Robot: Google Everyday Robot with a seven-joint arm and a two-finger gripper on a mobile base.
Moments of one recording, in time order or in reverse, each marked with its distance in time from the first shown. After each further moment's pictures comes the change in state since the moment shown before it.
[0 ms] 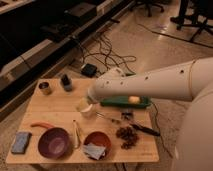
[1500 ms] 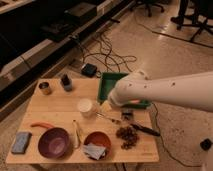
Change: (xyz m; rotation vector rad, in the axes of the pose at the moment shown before) arm 0.113 -0.072 -0.052 0.092 0.136 0.186
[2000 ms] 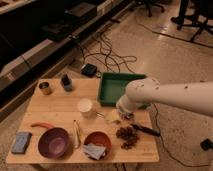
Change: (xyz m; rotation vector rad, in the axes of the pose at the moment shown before) arm 0.058 0.016 0.004 -0.117 0.107 -0.023
